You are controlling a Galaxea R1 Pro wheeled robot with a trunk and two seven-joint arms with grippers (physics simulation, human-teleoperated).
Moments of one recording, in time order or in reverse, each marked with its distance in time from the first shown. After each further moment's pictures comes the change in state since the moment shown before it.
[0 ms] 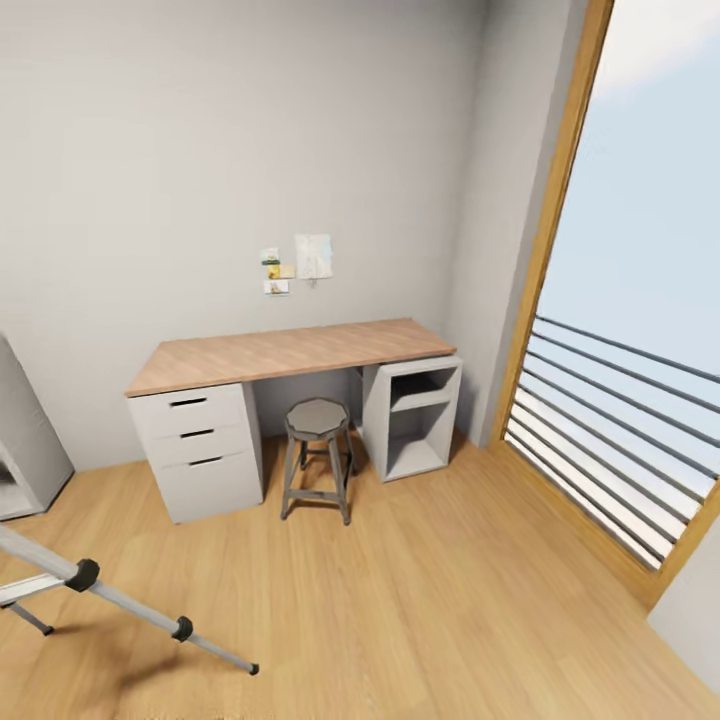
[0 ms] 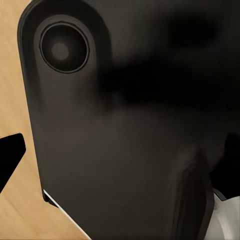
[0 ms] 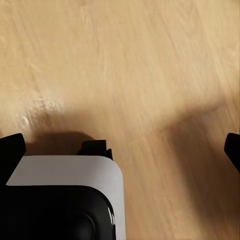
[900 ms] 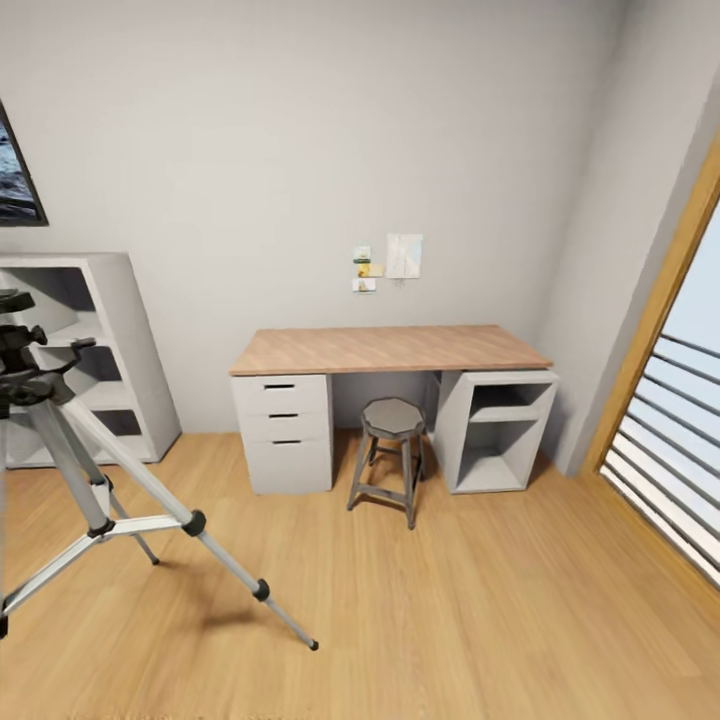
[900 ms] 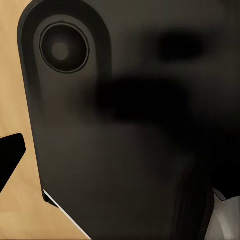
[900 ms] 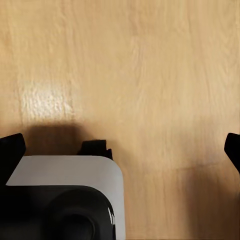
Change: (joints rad) left arm 0.000 0.000 0.000 0.000 0.000 0.000 0.000; right arm 0.000 0.000 0.000 0.000 0.001 0.000 0.000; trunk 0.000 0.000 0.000
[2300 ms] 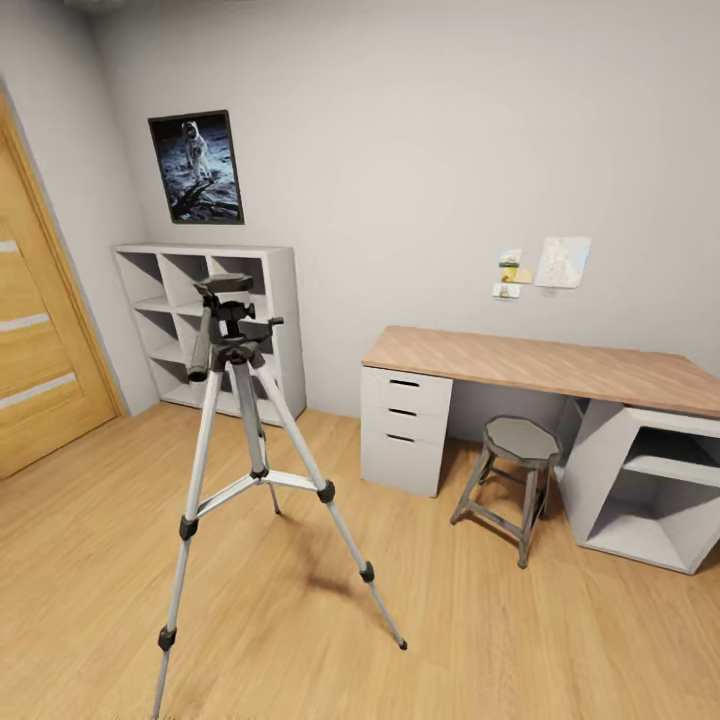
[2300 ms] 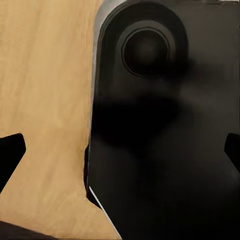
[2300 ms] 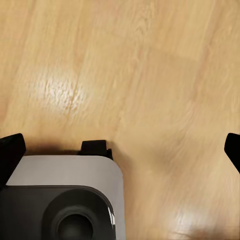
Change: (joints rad) left arm 0.000 0.081 0.087 -0.002 0.029 -0.003 0.003; right arm 0.000 0.000 0.001 0.000 0.000 0.000 0.000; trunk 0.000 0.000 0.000
